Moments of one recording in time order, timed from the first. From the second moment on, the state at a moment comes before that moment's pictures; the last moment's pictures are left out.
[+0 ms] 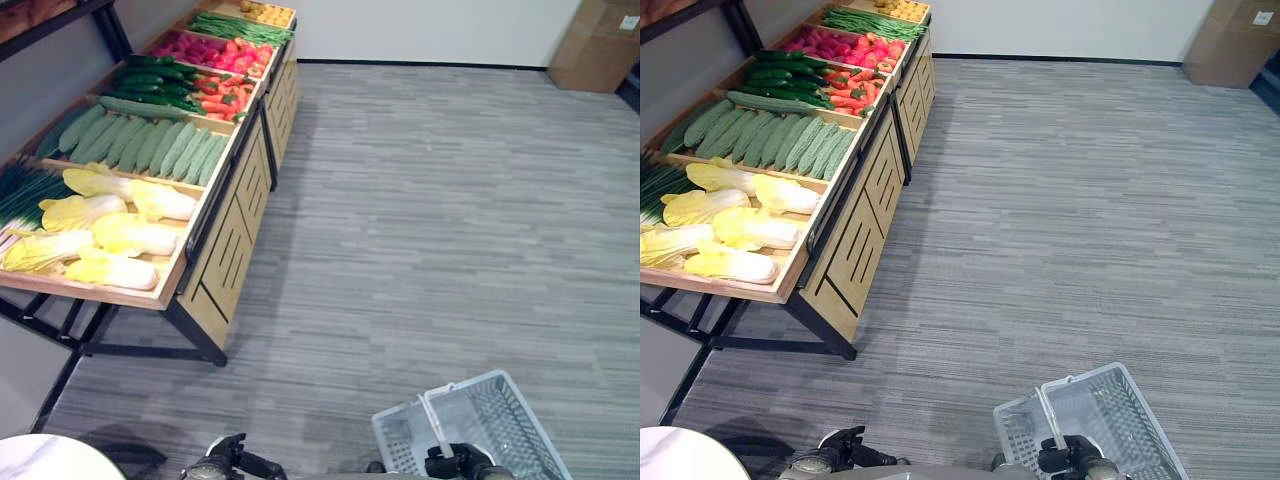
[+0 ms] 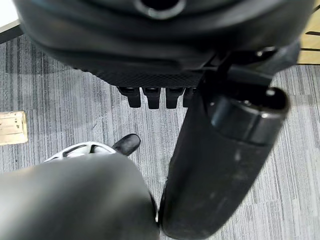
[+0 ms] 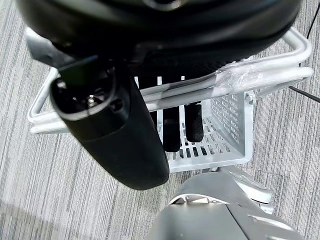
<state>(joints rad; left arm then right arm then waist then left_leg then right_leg) -0.09 0.21 -0.20 1.32 -0.11 -0.03 0.02 -0.03 -0.28 0.24 1.29 0.24 -0.03 0.04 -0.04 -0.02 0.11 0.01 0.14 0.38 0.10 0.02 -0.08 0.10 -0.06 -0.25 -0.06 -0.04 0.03</state>
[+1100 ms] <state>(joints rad) -0.11 0.25 -0.22 1.30 -0.12 -0.03 0.03 -0.07 -0.28 0.20 1.32 0.24 -0.04 0.04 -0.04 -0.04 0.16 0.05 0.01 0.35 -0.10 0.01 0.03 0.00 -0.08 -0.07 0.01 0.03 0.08</state>
